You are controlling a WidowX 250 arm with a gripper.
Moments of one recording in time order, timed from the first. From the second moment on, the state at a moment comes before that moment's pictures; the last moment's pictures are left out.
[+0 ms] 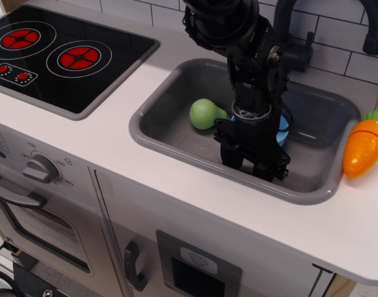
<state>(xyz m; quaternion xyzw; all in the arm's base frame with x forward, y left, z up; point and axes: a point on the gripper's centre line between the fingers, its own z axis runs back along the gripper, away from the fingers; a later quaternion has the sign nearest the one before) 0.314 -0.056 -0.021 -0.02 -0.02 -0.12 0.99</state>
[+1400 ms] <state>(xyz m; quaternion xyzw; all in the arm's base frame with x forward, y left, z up) 0.402 -0.040 0.025 0.00 -0.14 -0.01 0.99</state>
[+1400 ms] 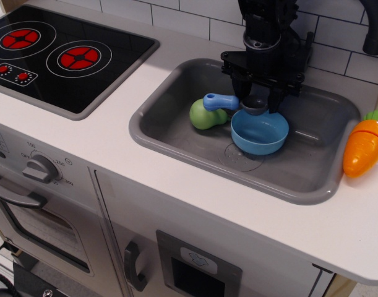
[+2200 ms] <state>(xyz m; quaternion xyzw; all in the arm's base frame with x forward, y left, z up) 0.393 -0.045 0.023 -0.01 -0.12 0.00 0.99</state>
